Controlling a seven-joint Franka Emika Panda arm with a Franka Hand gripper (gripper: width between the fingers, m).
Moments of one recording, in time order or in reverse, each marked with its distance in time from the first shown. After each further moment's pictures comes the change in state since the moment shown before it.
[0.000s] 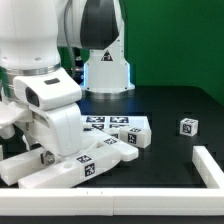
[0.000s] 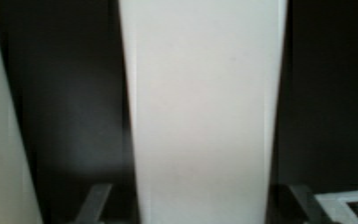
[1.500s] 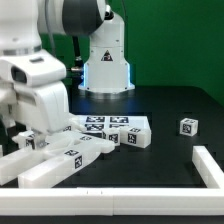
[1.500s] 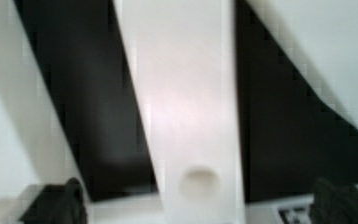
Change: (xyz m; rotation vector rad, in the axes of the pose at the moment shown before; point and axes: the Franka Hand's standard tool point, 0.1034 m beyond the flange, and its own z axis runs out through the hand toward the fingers) arm 0.000 -0.034 -0.044 -0.030 -0.047 -0.056
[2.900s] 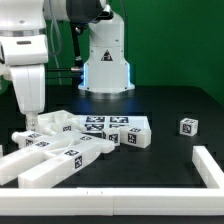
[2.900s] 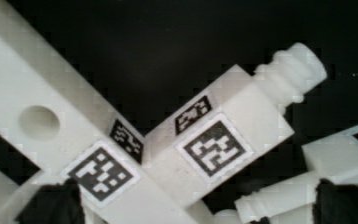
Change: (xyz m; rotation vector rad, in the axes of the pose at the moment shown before) arm 0.037 -0.050 0.002 -0.006 0.012 0.577
